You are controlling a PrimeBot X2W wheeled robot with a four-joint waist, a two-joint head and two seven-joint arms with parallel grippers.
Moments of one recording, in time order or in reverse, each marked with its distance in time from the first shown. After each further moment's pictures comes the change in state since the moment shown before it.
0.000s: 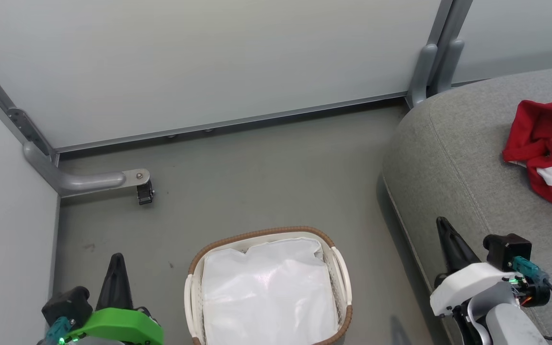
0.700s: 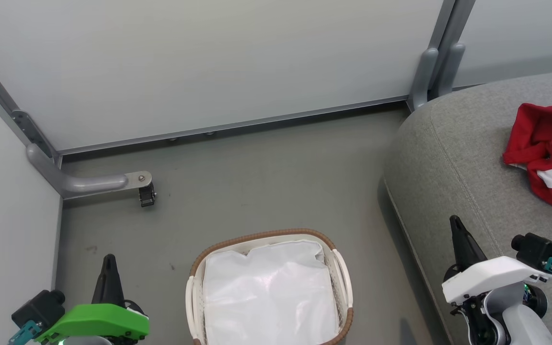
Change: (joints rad) left arm -0.002 0.000 0.031 -0.030 -0.339 -0.023 0.088; right arm 0.019 0.006 -0.032 -0.059 0.370 0.000 0.087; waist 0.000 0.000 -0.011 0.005
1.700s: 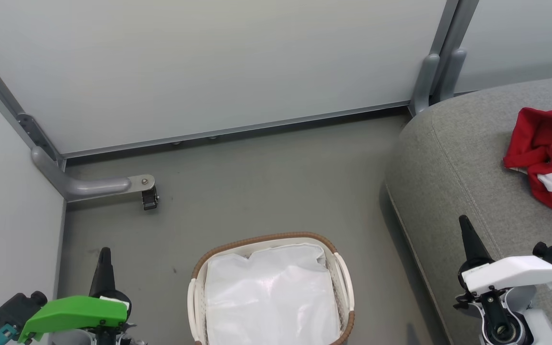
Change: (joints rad) left arm -0.021 0.000 0.039 -0.030 -0.368 -0.022 0.104; right arm 0.021 0.005 -0.041 -0.059 0.399 0.000 0.103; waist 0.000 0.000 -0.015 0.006
